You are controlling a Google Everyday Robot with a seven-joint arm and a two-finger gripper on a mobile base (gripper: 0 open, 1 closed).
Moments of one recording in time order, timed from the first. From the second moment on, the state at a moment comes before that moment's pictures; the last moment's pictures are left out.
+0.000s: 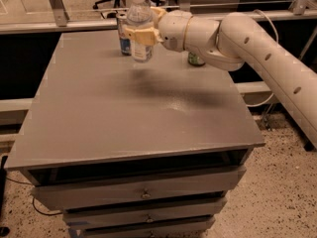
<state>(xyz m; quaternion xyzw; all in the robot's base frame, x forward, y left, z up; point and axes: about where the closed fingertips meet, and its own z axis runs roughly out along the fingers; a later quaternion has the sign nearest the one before) 0.691 0.050 0.987 -0.44 0.53 0.32 0.65</state>
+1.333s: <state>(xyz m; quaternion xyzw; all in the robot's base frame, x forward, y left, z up) 0.762 0.039 0.949 -0.40 0.59 0.32 0.62</state>
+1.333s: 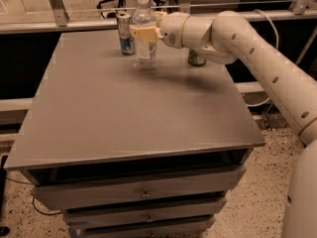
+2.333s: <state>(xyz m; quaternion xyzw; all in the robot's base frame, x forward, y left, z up) 0.786 0.065 0.938 -0.40 0.59 0.35 0.60</state>
